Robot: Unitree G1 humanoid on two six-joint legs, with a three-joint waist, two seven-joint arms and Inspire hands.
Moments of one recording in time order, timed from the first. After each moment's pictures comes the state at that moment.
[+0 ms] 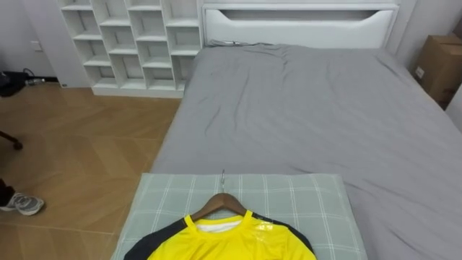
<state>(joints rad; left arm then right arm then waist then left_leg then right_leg) 0.26 0.18 0.04 1.14 -0.22 0.12 0.05 0.12 -0.22 0.06 1.28 0.48 0.02 0.21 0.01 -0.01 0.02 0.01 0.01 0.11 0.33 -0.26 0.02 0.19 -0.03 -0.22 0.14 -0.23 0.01</state>
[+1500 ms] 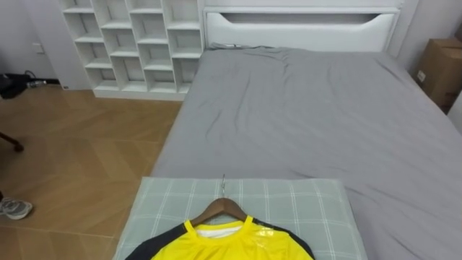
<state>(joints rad) 0.24 0.18 0.09 1.15 -0.22 -0.04 0.17 0.14 -0.22 0.09 1.24 0.41 -0.03 0.25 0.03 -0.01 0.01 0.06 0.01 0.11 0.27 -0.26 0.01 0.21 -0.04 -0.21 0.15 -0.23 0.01</state>
